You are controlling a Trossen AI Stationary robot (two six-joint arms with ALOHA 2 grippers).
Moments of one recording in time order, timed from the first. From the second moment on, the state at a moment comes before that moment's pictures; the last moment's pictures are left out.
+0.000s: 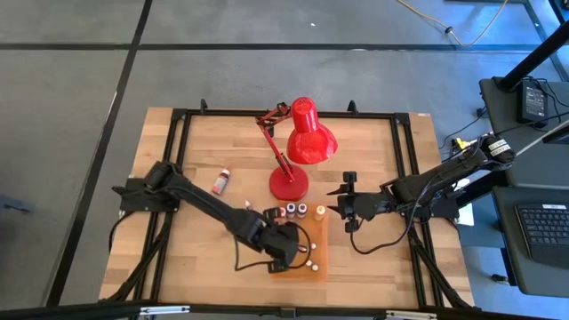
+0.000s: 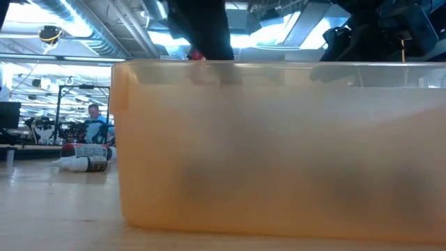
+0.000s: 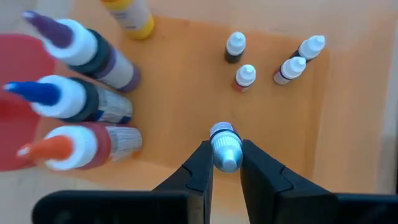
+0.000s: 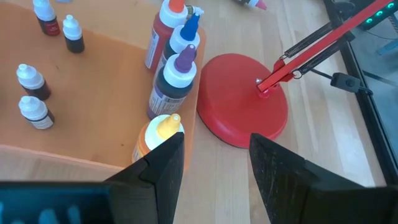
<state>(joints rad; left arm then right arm) -0.43 1.99 1.69 -0.85 -0.28 -0.55 0.39 1.20 0.70 -0.26 0.49 -0.03</state>
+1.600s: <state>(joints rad) -0.43 2.16 1.70 -0.71 -0.05 -0.48 0.39 1.20 0.70 -0.27 0.47 0.00</state>
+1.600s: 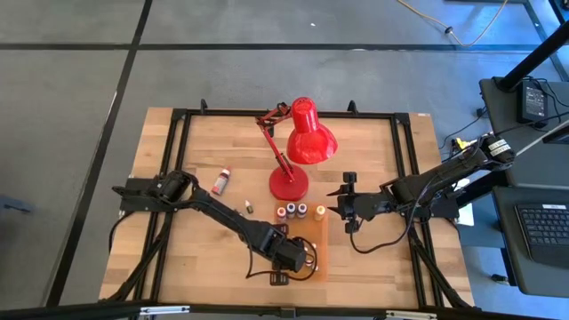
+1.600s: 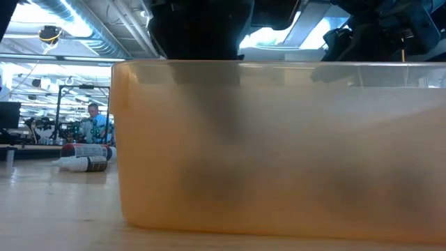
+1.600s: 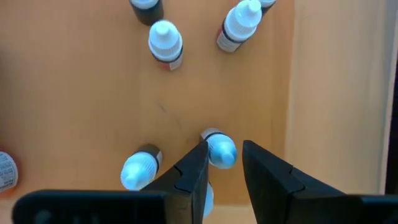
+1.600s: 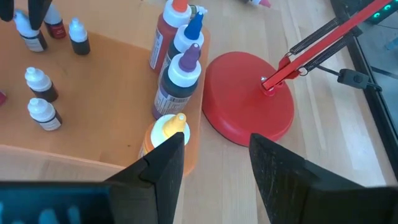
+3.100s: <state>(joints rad) -0.61 1.45 0.67 -0.32 -0.77 -0.95 0.39 1.20 0.70 -0.28 0.47 0.00</state>
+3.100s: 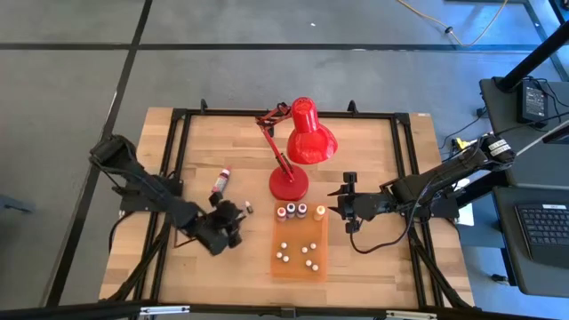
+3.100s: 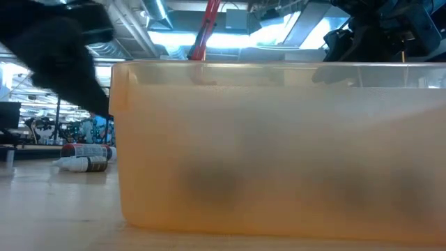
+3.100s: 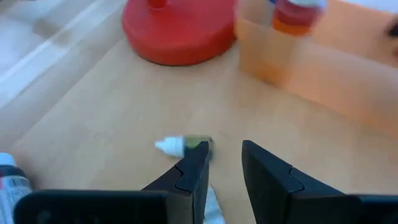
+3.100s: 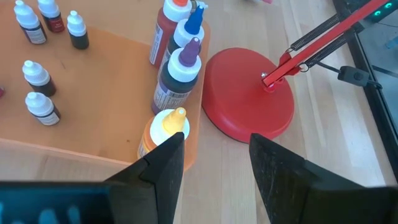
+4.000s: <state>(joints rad) -0.75 1.45 0.66 -0.31 -0.81 -1.11 0.39 1.20 0.70 -0.28 0.47 -0.01</state>
